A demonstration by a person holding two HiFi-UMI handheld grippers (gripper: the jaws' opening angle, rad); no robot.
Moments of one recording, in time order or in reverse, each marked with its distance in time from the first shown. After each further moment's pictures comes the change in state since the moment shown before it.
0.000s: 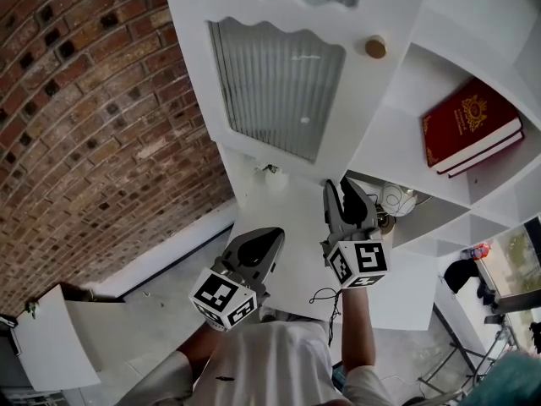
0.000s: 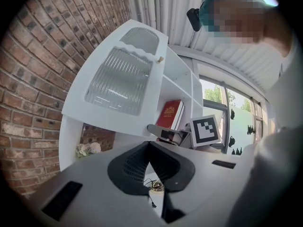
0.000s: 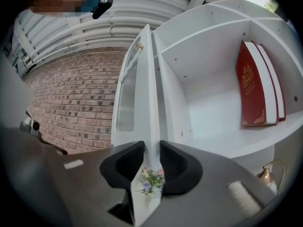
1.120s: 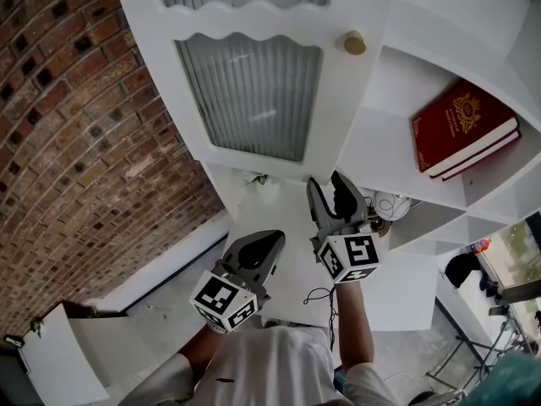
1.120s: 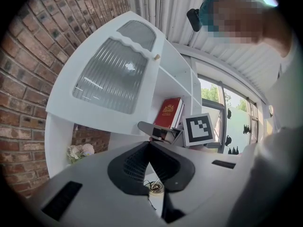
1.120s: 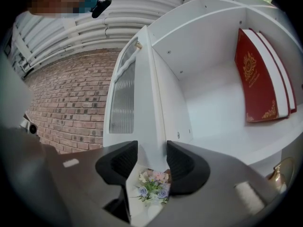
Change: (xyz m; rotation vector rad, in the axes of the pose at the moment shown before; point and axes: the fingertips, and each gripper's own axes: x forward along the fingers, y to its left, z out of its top) left arm 0.039 0.005 0.004 0.005 0.020 -0.056; right arm 0.035 -0.021 -0.001 0.037 -0.018 -0.001
